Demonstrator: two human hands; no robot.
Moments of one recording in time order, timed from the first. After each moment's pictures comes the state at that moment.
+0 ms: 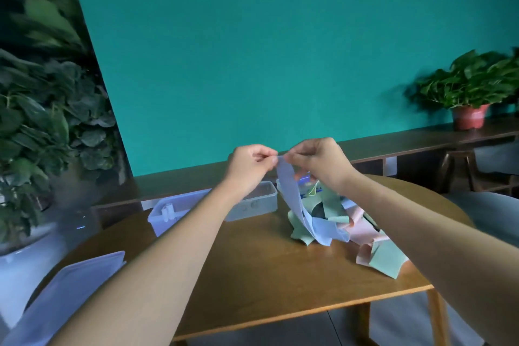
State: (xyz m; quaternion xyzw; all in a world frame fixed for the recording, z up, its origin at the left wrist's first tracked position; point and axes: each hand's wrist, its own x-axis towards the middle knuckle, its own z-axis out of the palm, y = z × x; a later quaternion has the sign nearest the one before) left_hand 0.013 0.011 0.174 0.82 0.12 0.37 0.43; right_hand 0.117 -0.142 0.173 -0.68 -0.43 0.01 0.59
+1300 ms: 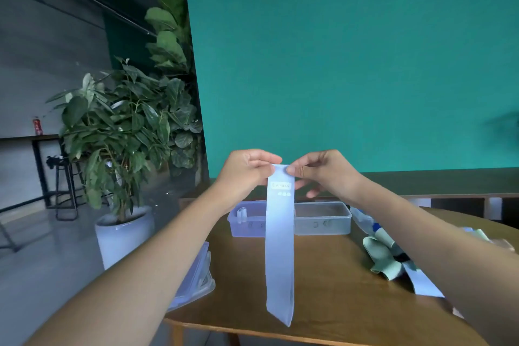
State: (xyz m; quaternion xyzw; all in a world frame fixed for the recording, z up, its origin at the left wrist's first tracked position) left_hand -0.162 0.059 0.227 0.79 0.16 0.41 0.42; right_hand 0.008 -0.052 0.222 -0.57 -0.56 0.20 0.57
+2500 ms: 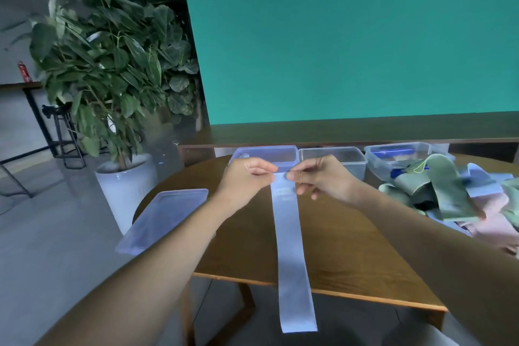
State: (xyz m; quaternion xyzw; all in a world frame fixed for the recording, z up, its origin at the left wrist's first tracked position) left_hand -0.139 0.133 0.082 0.80 0.29 0.37 0.37; right_hand 0.038 0.025 0.081 -0.62 -0.53 0.26 0.52
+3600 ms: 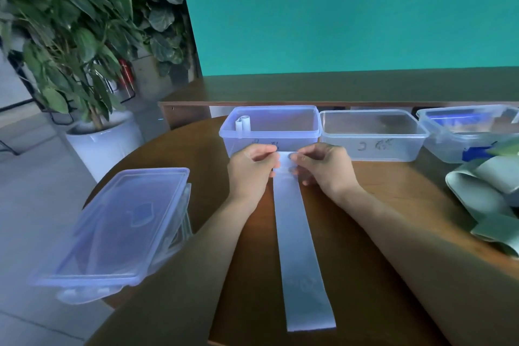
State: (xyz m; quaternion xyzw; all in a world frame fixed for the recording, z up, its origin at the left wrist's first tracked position) left_hand -0.051 0.249 -0.029 0.63 0.37 0.48 0.48; right_hand 0.086 0.168 -0.028 -0.69 -0.41 0.19 0.56
